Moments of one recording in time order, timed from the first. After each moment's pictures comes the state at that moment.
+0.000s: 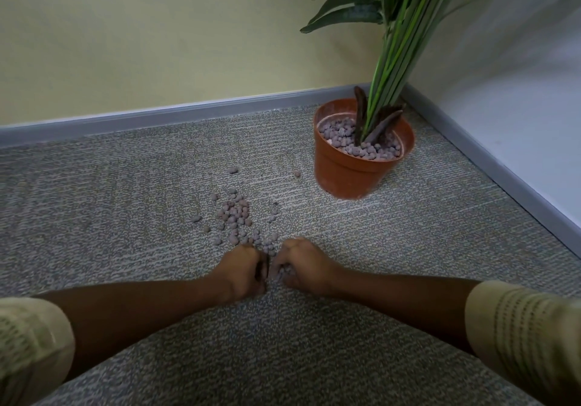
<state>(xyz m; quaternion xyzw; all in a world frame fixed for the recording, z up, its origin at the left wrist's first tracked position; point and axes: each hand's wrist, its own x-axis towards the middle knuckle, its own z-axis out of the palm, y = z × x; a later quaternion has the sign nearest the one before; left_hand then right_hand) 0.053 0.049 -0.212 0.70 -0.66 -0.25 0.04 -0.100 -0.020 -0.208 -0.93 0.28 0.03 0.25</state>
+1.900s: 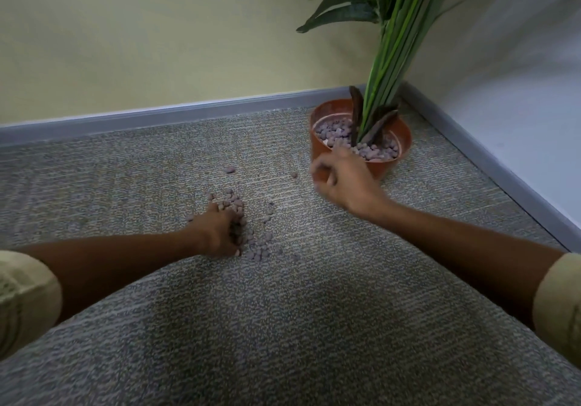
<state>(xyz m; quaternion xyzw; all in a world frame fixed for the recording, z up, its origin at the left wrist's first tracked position) 0.101 0.005 -0.192 0.77 -0.59 -0.23 -0.07 -0.123 -0.104 -0.125 -0.86 0.44 -0.17 0.21</state>
